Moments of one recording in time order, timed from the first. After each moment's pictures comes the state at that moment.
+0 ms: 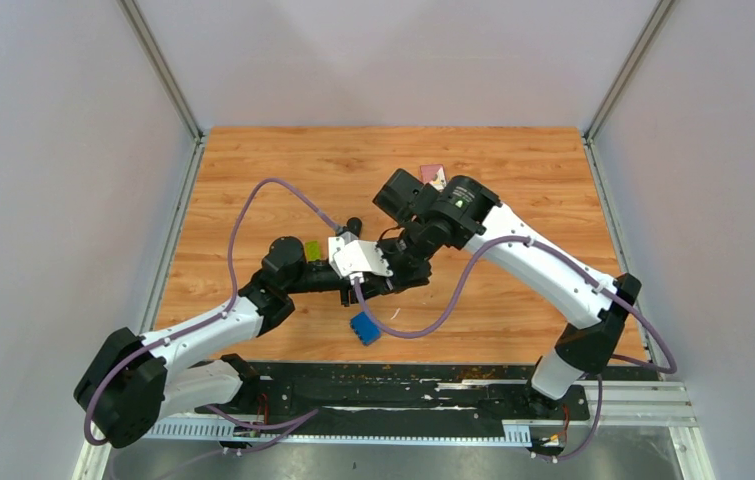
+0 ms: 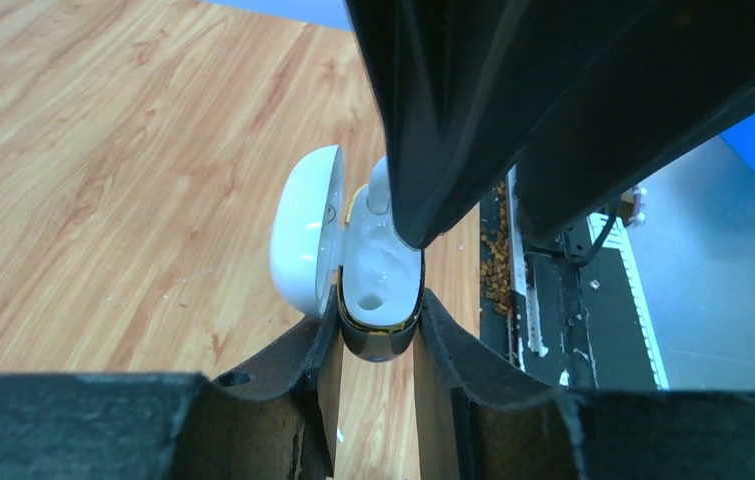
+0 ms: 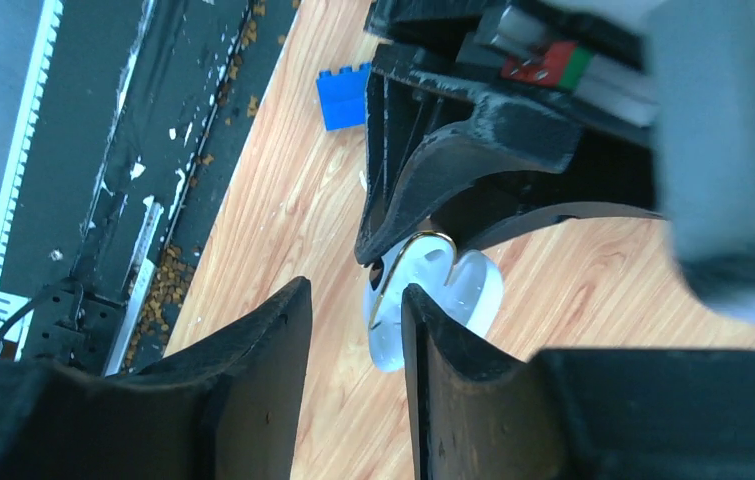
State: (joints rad) left arm -0.69 1.10 0.48 0.58 0.77 -0.11; right arm 0.99 1.66 1.88 -1.42 -0.37 -1.00
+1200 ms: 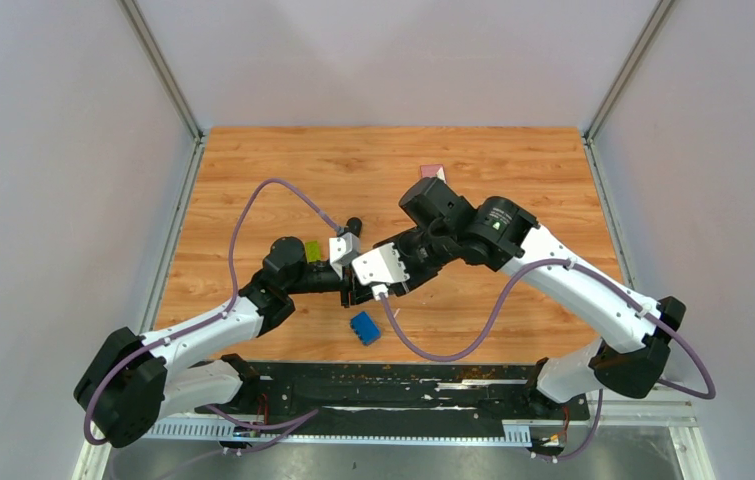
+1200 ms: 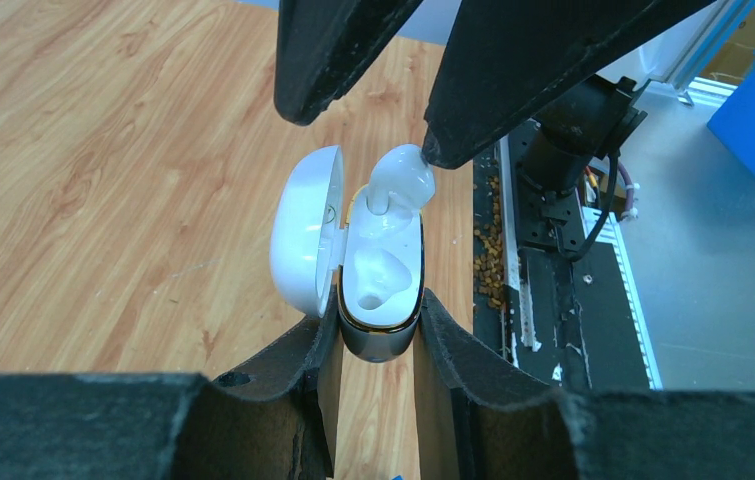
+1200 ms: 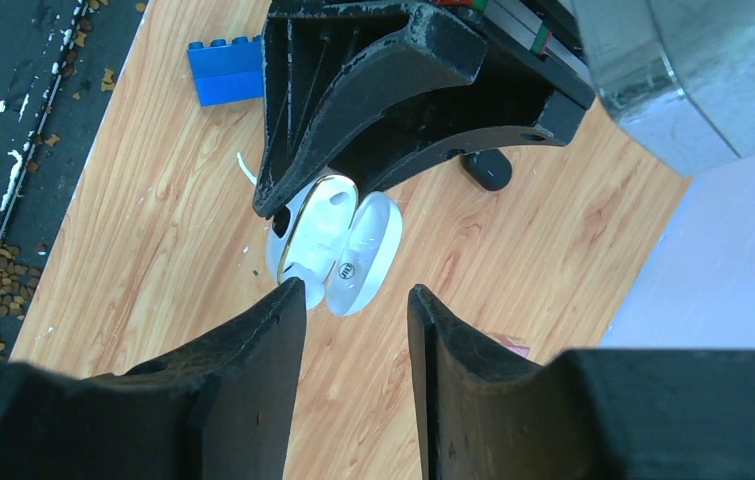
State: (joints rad) left arm -0.70 1.10 0.48 0.56 0.78 -0.11; right arm 0.98 1.44 1.65 -1.14 -0.28 -1.12
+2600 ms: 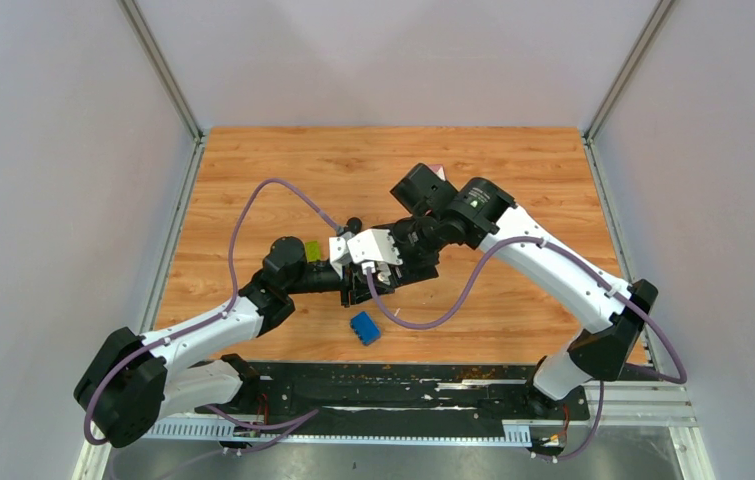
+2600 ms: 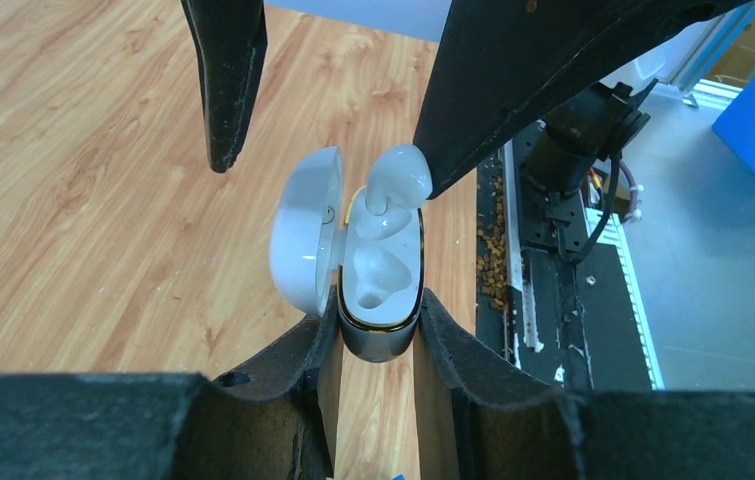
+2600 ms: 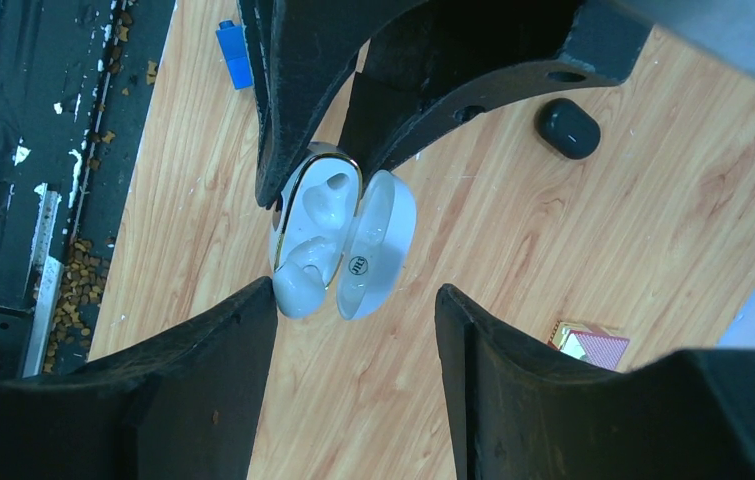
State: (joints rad) left arm -0.70 1.10 0.48 0.56 0.77 -0.12; right arm 0.90 1.57 1.73 -1.25 -0.33 -1.05
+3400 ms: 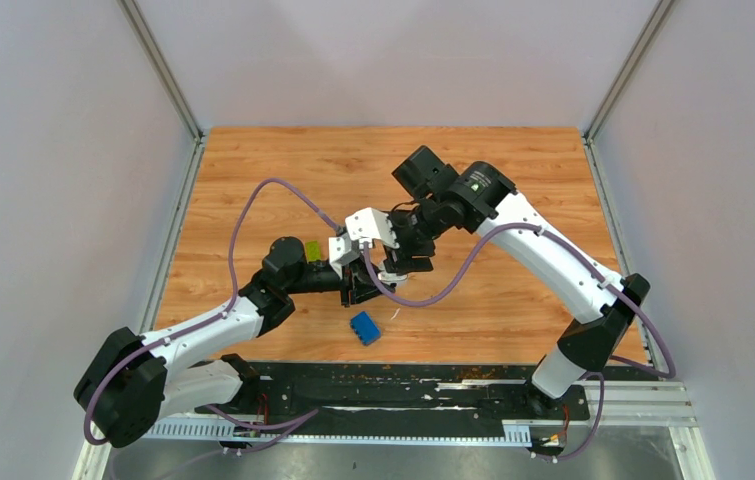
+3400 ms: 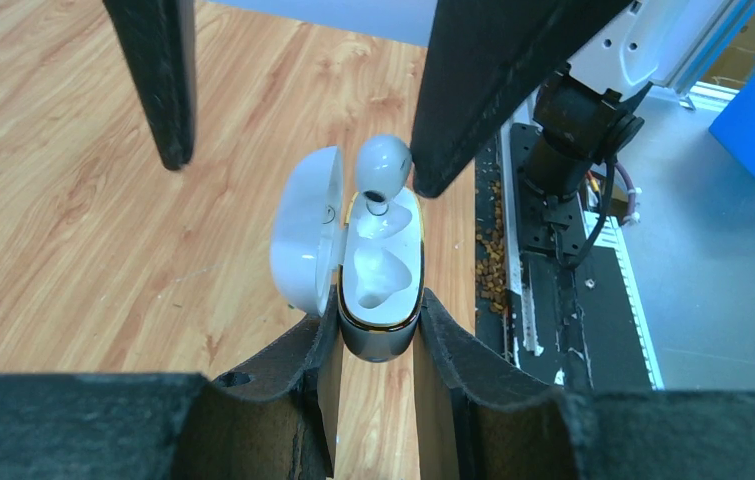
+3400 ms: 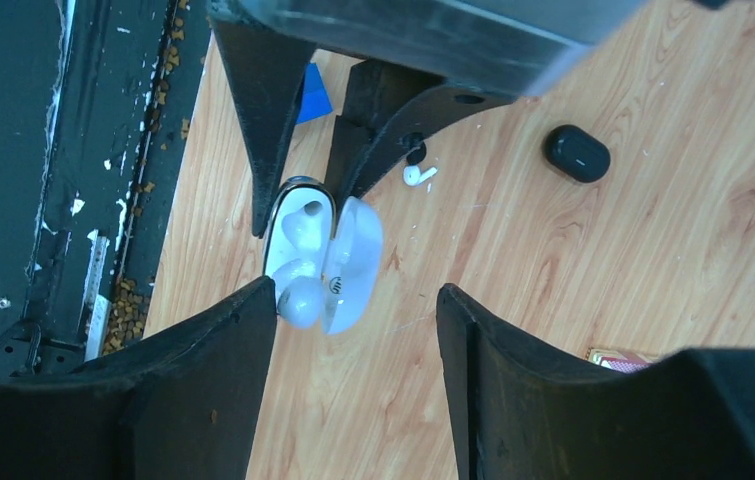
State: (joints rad) left arm -0.70 1.10 0.48 0.58 0.77 -0.12; right arm 0.85 1.63 1.85 -1.30 -0.44 -0.98
